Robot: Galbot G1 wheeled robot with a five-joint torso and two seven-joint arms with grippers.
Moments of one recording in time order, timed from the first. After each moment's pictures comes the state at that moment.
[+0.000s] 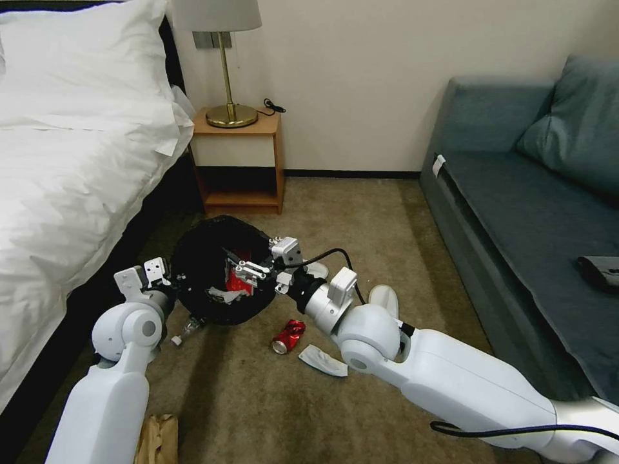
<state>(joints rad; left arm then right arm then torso) 1.07 -1.23 -0.61 -1.87 -0.79 0.74 -0.40 -0.49 1.02 -0.56 1.94 0.79 0.03 0.19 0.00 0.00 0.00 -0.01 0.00</state>
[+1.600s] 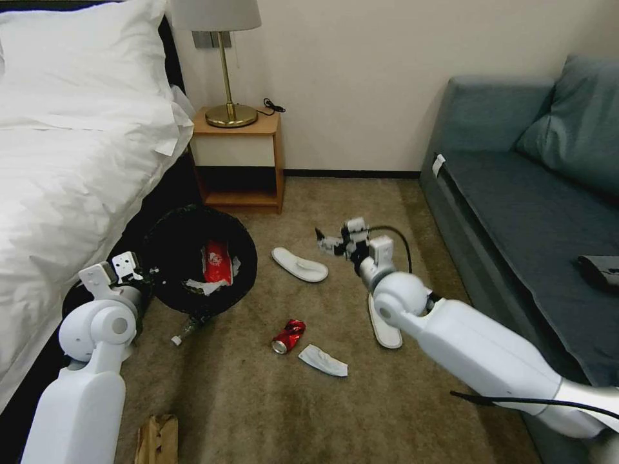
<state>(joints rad) 1.07 -1.21 -0.74 -1.91 -0.86 0.74 -0.44 -0.45 1.00 -0.55 1.54 0.90 -0.13 0.42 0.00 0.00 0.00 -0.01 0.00</state>
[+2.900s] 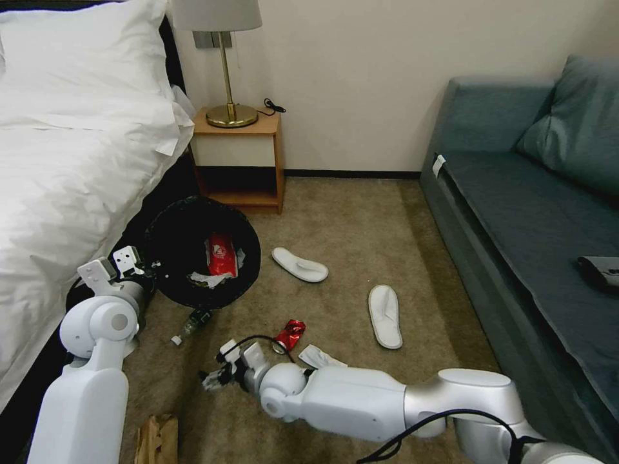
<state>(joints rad) 1.05 -1.25 -0.71 -1.91 -0.85 0.74 -0.43 -0.40 1.49 -1.12 1.15 1.15 -0.10 0.25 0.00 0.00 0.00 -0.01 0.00</state>
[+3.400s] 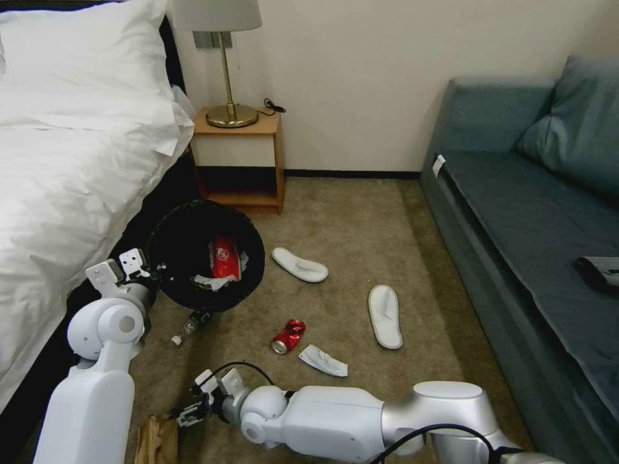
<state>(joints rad) 1.06 -1.25 -0.71 -1.92 -0.83 0.74 -0.43 -0.44 1.59 -1.16 1.06 1.15 -0.08 0.16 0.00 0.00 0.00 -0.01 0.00</state>
